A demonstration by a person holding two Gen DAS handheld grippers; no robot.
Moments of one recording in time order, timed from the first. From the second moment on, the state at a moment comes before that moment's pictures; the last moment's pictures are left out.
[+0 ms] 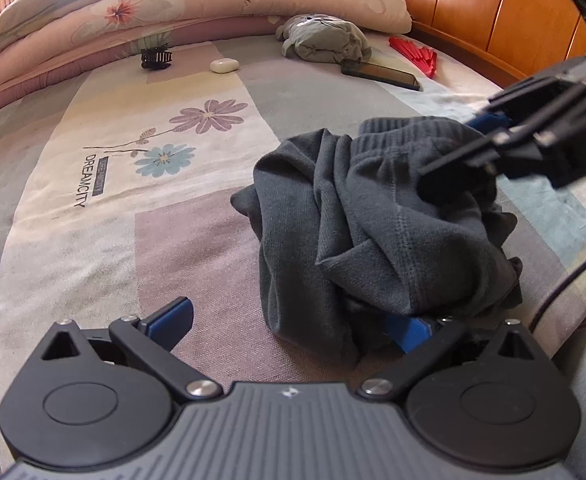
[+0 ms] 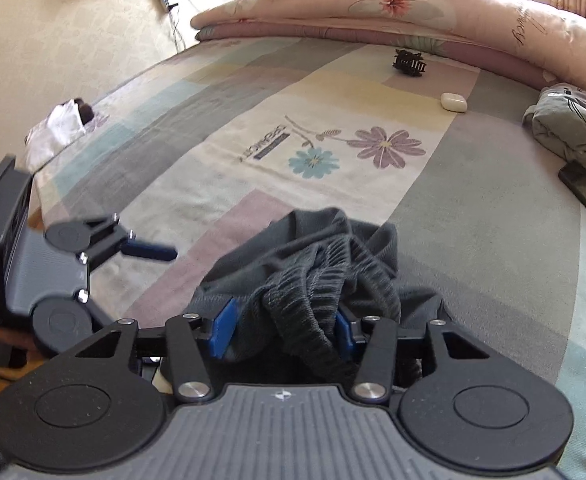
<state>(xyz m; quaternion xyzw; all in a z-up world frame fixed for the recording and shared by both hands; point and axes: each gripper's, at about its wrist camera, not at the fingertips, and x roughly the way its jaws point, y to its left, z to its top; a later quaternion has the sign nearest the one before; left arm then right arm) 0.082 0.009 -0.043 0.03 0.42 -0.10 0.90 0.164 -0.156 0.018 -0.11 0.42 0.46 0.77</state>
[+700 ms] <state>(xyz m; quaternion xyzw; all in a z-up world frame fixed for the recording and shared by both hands) 0.089 -0.008 -0.030 0.03 0.41 -0.15 0.90 0.177 -0.239 0.024 -0.18 0.40 0.29 0.85</state>
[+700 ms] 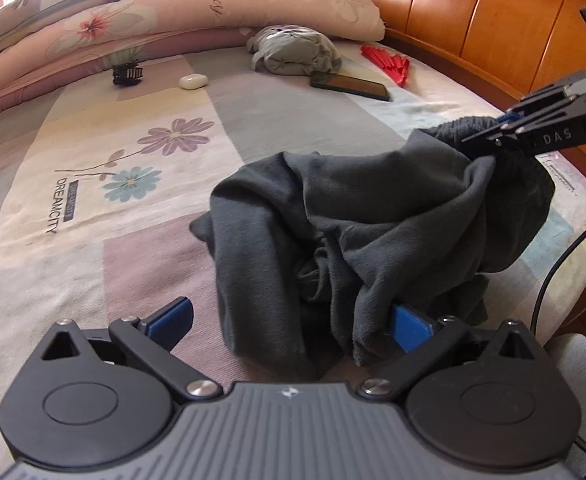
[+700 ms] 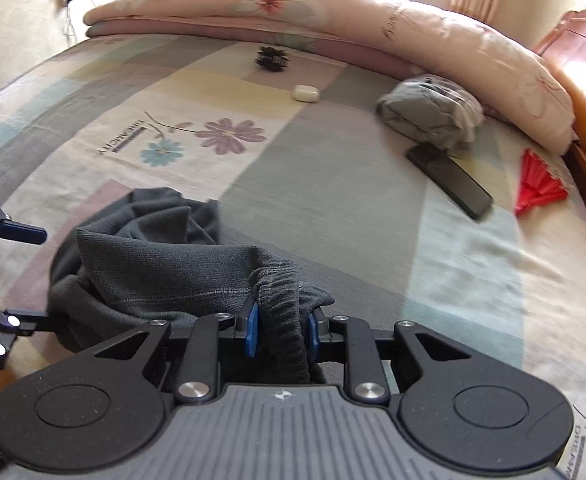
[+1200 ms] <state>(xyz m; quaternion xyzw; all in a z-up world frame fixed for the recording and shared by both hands) 0.101 -0.027 -0.028 0.04 0.41 -0.17 0.89 0.186 -0.315 0.013 -0.19 0.41 0.14 0.88</state>
